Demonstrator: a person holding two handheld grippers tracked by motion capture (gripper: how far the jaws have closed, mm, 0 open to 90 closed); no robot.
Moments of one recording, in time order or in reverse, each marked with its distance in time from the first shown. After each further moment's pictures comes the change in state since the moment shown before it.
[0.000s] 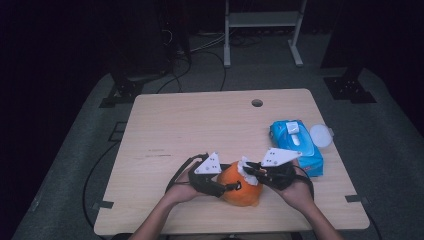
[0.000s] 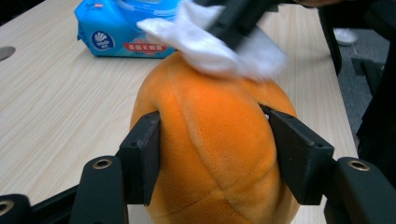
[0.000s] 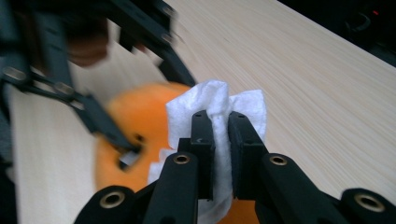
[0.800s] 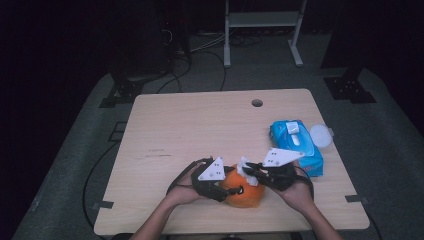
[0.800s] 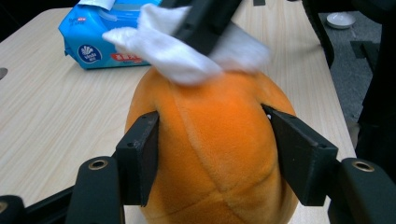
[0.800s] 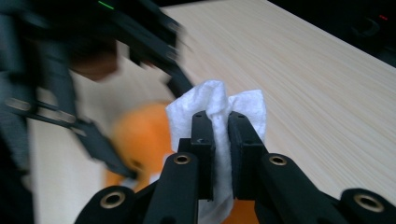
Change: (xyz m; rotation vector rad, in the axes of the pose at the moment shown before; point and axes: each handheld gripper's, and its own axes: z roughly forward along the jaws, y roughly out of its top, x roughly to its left) left arm -0.008 0.004 0.004 0.007 -0.011 0.072; right arm 0.010 0.007 -0.001 -0.046 0.059 0.007
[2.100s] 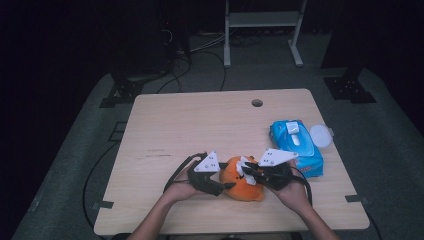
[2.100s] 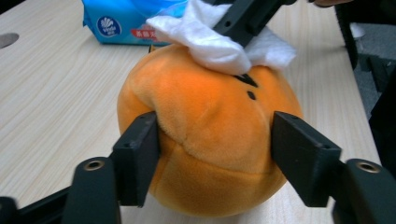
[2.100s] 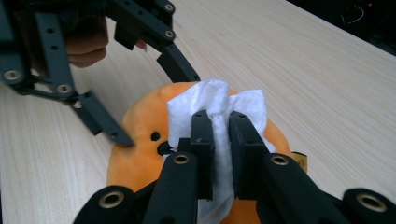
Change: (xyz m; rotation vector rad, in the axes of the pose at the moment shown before) left arm 0.019 -0.014 -0.001 0.031 0.022 -0.107; right arm -0.005 -0.010 0.013 0.042 -0.067 0.014
